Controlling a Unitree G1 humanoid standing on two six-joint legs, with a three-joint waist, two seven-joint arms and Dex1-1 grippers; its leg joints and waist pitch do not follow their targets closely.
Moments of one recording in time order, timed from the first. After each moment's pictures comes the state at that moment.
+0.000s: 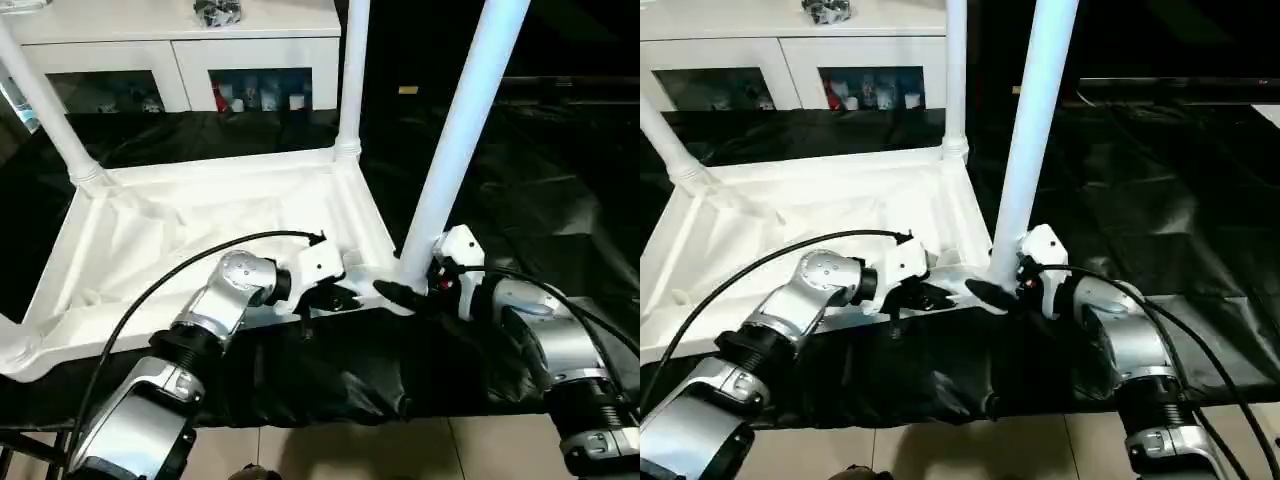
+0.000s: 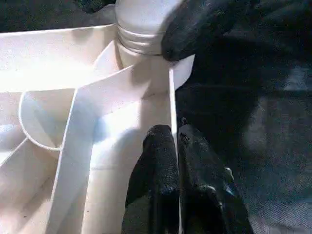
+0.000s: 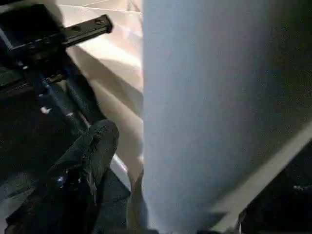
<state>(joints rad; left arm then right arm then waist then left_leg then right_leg) -0.67 0.21 -0.31 0.71 0.11 0.01 -1.13 -0.40 -0.37 0.08 0.41 0.13 0.15 1.01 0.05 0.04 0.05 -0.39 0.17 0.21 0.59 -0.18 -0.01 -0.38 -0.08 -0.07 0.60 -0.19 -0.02</state>
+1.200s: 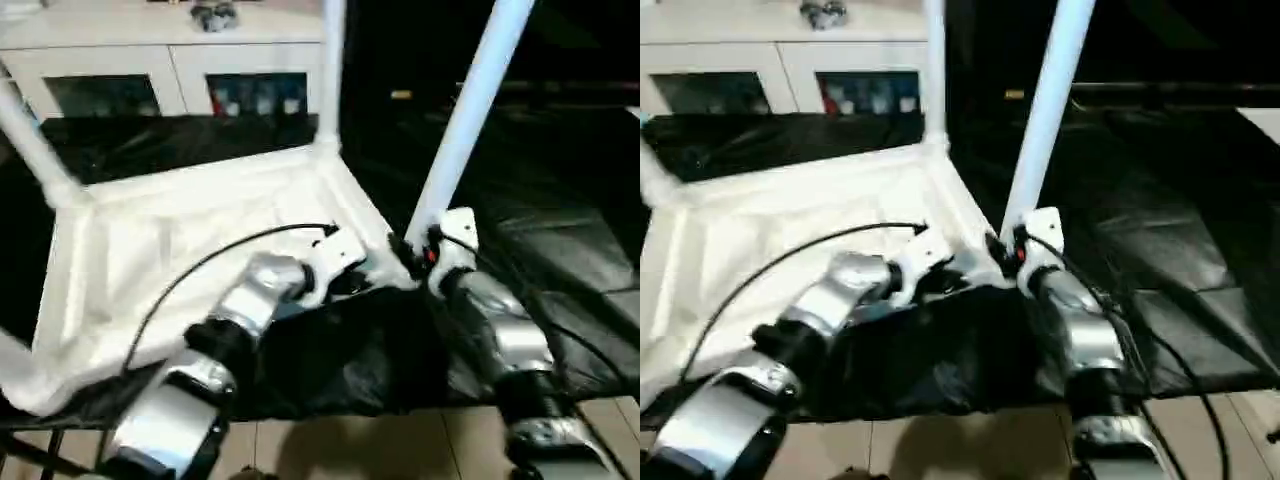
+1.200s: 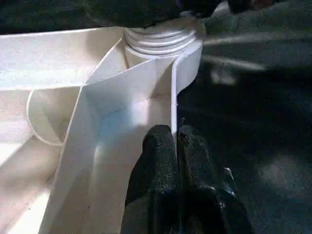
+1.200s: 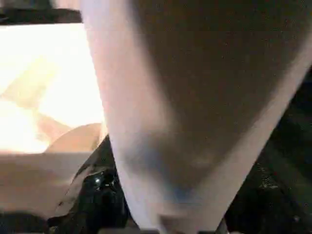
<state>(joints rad) -0.73 0.06 -0.28 0.81 0.16 0.11 -0.79 -0.47 -0.09 -0.07 0.50 0.06 0.20 0.33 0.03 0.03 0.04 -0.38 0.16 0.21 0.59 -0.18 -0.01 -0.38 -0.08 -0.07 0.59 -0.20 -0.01</state>
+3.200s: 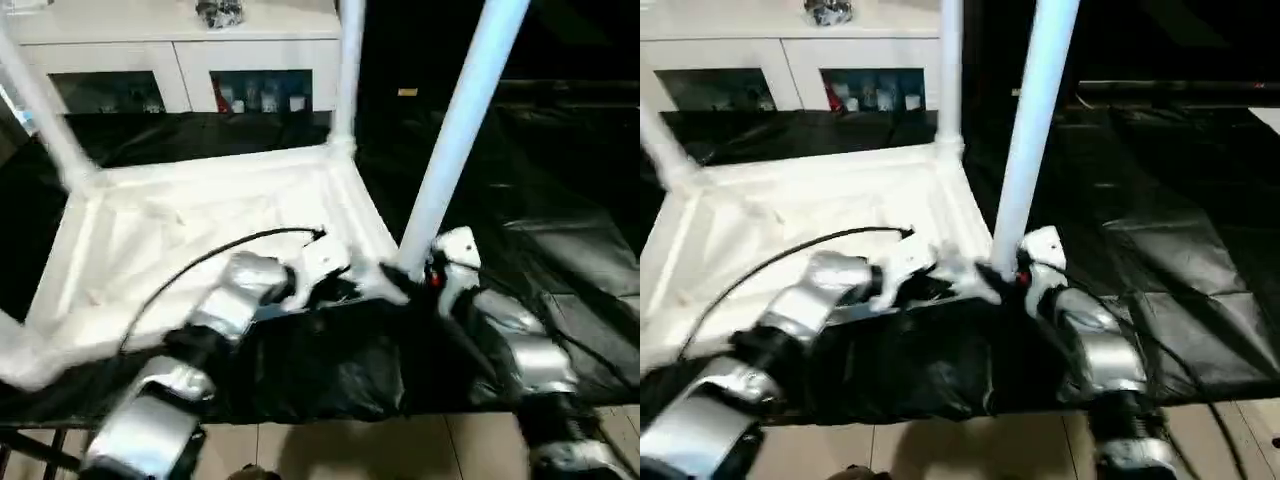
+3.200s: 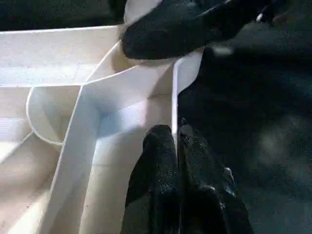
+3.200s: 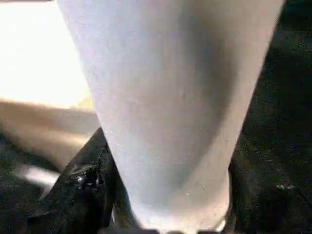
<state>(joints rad) -0.69 0.10 -0.30 0.73 0.14 0.11 -0.90 -0.38 -0.15 -0.03 0.45 0.11 0.19 0.50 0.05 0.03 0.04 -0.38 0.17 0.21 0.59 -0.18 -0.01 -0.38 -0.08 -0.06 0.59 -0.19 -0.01</state>
